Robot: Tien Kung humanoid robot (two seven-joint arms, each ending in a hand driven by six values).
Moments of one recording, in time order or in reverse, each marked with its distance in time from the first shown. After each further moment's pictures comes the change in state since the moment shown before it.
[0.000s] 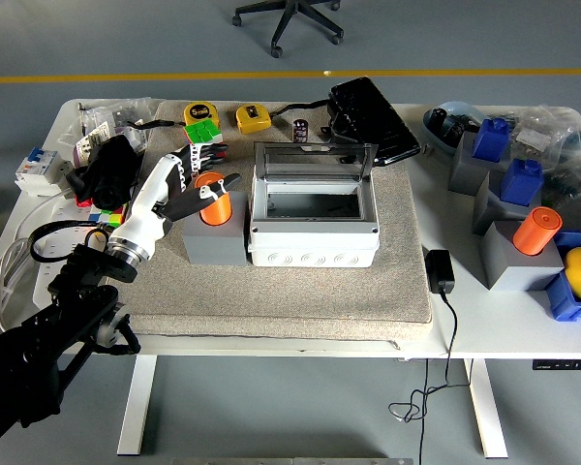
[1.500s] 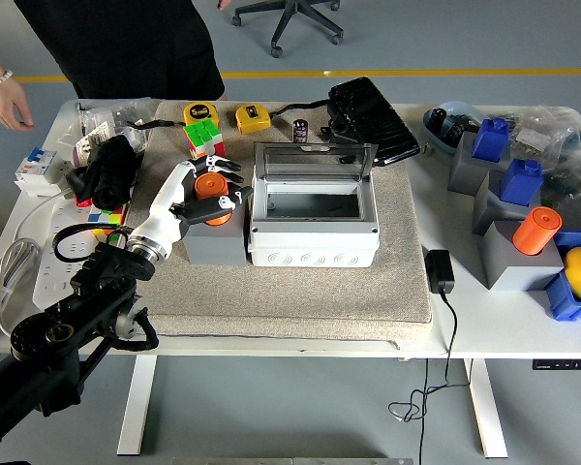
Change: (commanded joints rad) left arm -0.073 -0.041 0.087 0.131 -0.155 -0.005 0.011; right arm 0.003 -0.015 -0.036 0.001 0.010 0.001 -0.002
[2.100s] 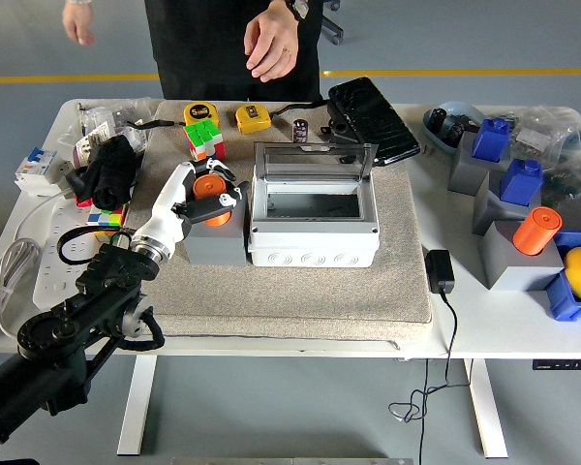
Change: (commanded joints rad) left arm -0.013 -0.019 0.009 0.027 -0.023 0.020 -0.010; right arm -0.003 0.006 0.016 -0.001 0.000 0.000 0.000
